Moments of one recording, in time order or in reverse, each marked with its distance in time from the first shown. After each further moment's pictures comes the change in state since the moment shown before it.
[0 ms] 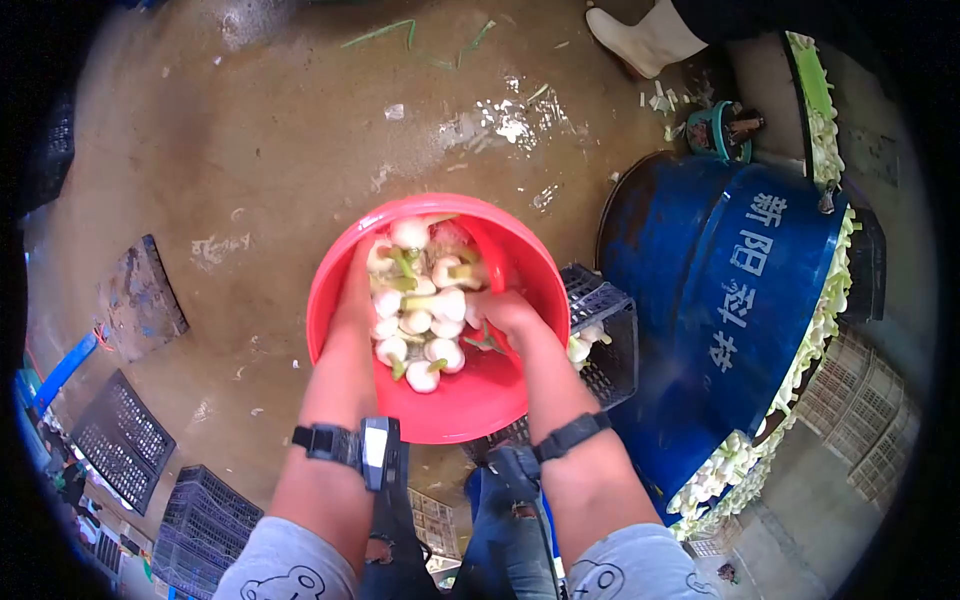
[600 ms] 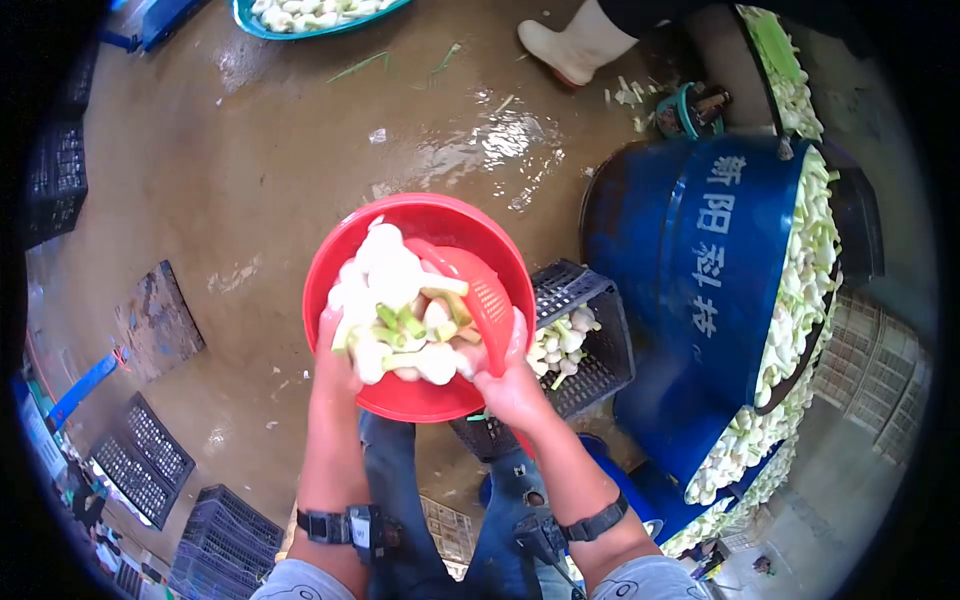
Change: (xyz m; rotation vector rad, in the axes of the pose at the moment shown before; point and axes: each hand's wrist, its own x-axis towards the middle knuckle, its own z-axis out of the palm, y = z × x) left_hand -0.100 -0.031 -0.021 -0.120 -0.390 0.364; right_hand -0.165 0.063 0.033 -0.068 0.264 -0.641
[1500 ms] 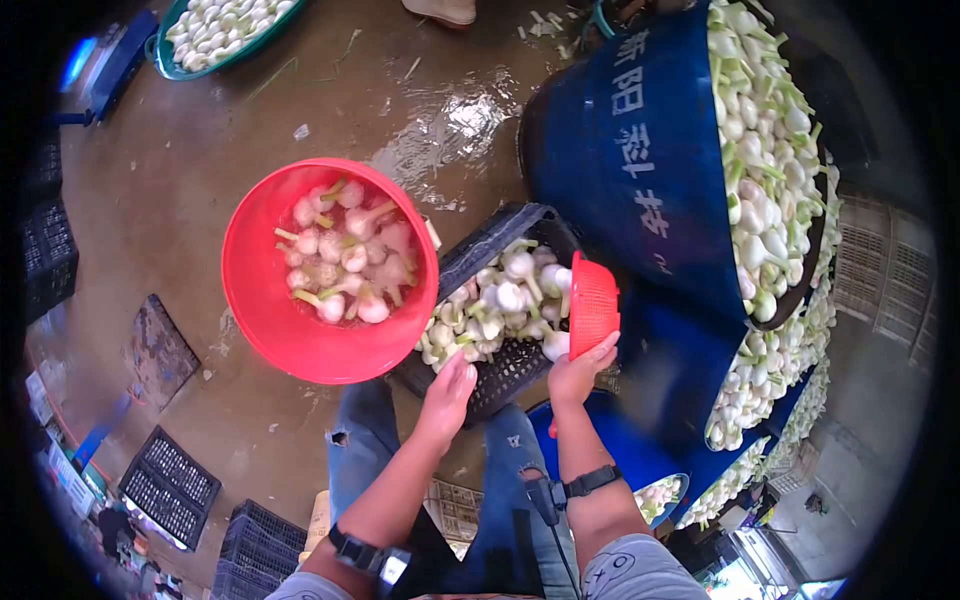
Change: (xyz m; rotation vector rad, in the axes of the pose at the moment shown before) left_hand -0.150 -0.194 0.097 0.746 -0.014 -0.407; right_hand -0.080 0.200 -0.110 -0.305 0.938 0.479
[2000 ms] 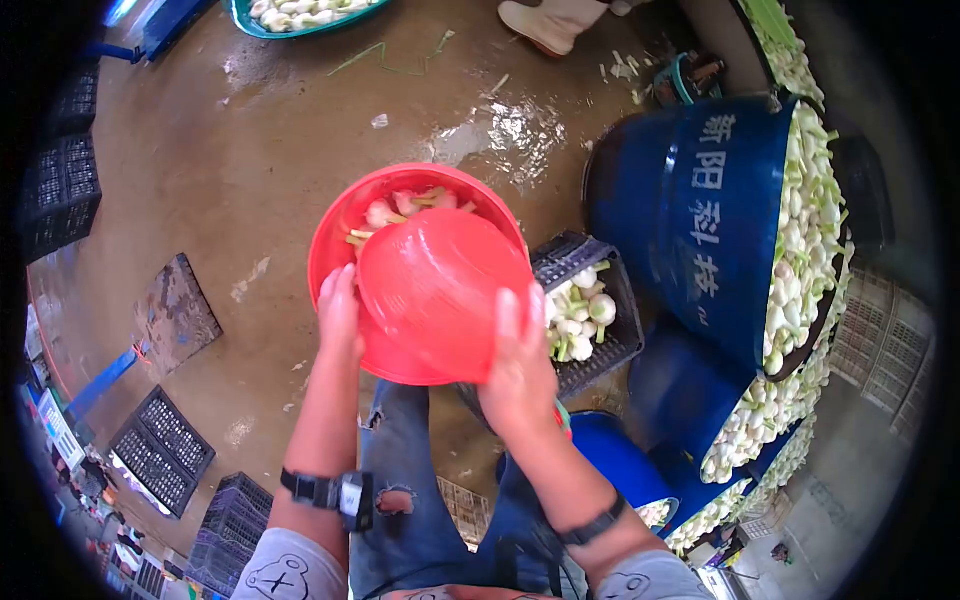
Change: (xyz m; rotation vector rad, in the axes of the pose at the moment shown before) left_hand 0.064 0.135 -0.210 -0.256 0.625 0.193; right_hand -0.137 -0.203 -0.023 -0.111 -0.315 -0.961
